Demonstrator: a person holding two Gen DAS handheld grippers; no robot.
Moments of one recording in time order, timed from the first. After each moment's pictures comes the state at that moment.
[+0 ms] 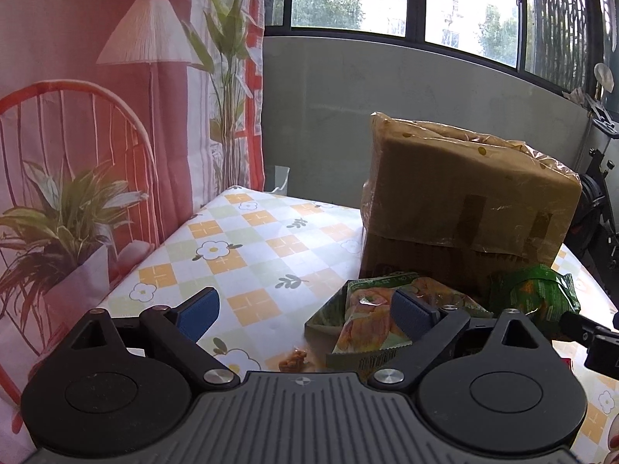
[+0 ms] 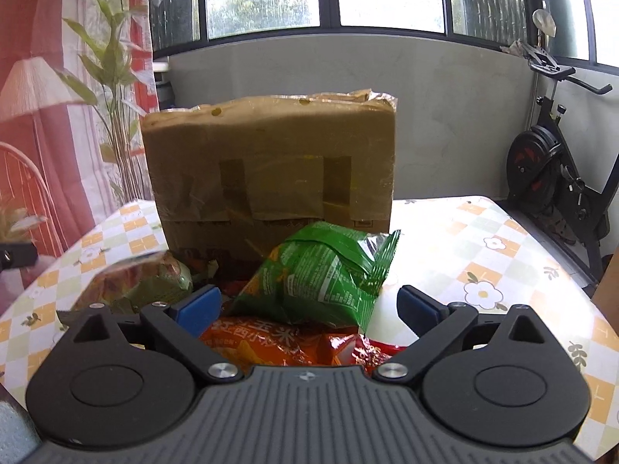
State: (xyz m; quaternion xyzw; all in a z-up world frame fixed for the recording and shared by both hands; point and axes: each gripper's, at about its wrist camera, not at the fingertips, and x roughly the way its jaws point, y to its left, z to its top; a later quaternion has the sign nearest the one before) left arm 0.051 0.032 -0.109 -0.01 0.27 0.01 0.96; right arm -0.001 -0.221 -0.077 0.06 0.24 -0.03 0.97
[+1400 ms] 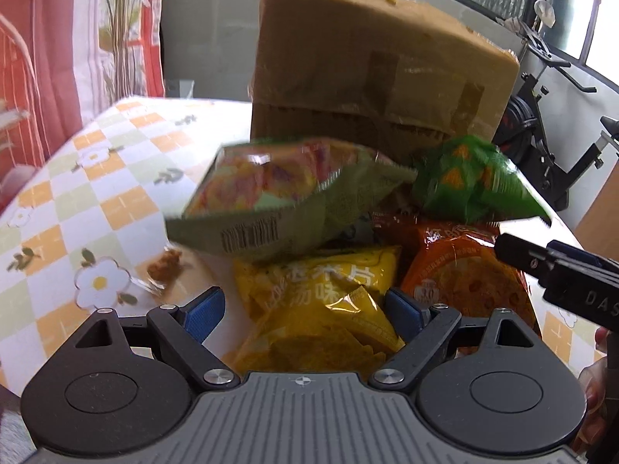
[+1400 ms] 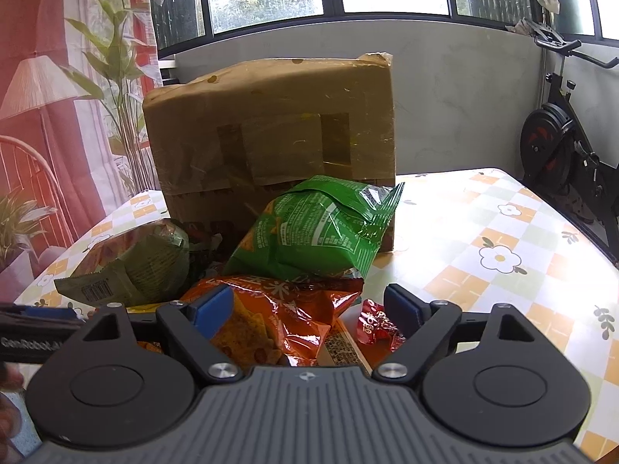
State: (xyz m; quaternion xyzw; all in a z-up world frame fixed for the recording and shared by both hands) left arm 0.070 -0.012 -0.195 -0.01 0.38 -0.14 0.91; right arm -0.006 -0.233 -0.114 0.08 0.27 -0.01 0.96
